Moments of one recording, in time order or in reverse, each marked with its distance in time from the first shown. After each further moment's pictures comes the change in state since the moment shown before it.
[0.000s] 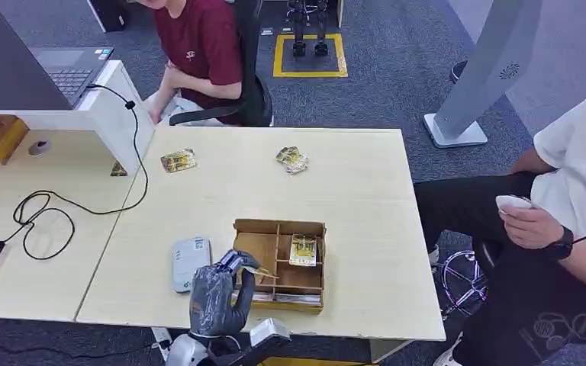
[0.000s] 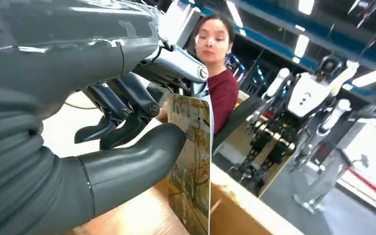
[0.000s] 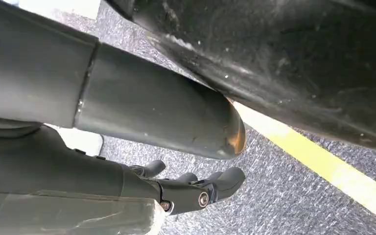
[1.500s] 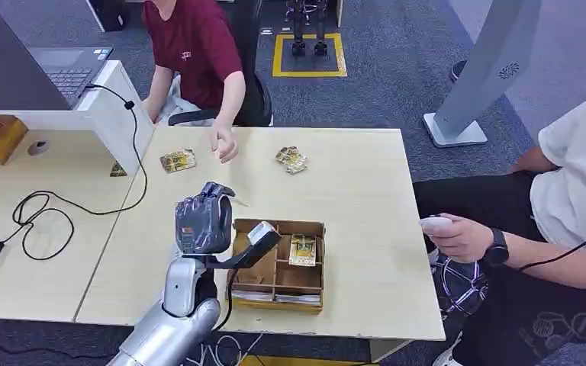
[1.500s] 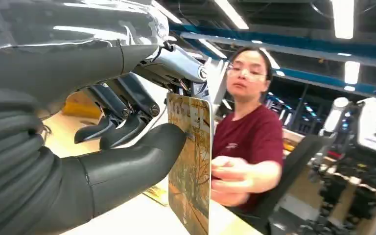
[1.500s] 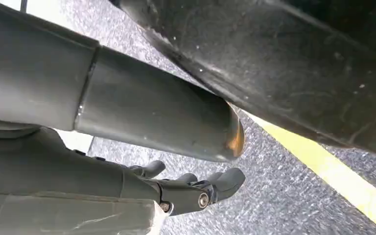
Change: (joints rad) left arm -0.408 0.007 0.068 0.356 -0.184 -0.006 0.325; right arm -0.022 -0.009 0.008 0.002 0.109 0.024 0.016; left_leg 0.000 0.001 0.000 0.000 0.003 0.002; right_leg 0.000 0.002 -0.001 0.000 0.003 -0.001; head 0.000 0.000
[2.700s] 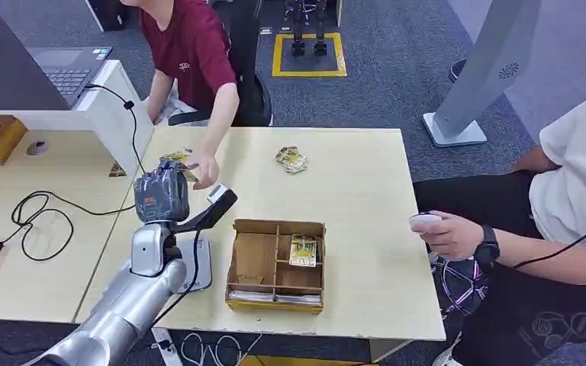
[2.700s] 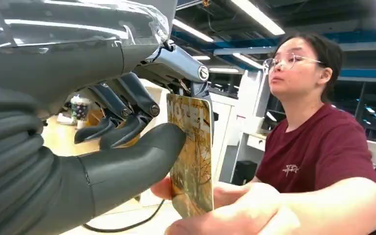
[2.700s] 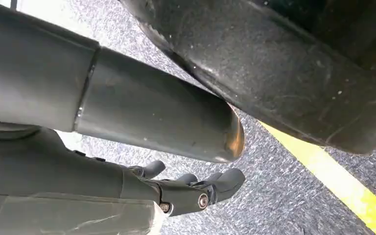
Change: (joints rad) left arm -0.184 0.073 0.122 0.263 0.016 0.005 0.005; right arm -0.006 -0.010 0.000 0.000 0.064 0.003 -0.015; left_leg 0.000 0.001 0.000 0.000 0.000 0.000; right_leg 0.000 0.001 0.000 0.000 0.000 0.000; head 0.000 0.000
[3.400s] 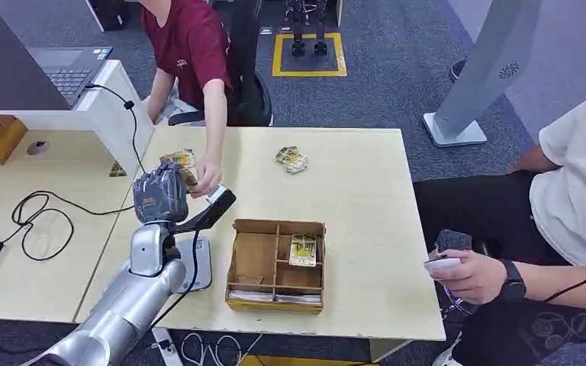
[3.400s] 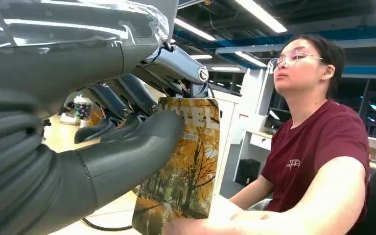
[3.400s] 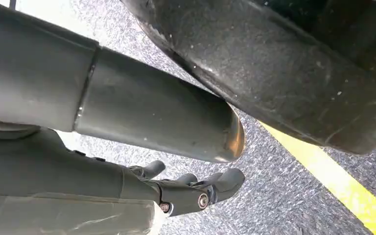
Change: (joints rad) left arm -0.002 0.000 0.006 0.014 0.000 0.000 0.000; right arm 0.000 -0.002 0.000 0.000 0.005 0.003 -0.003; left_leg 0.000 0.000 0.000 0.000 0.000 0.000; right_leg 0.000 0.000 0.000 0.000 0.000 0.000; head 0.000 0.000
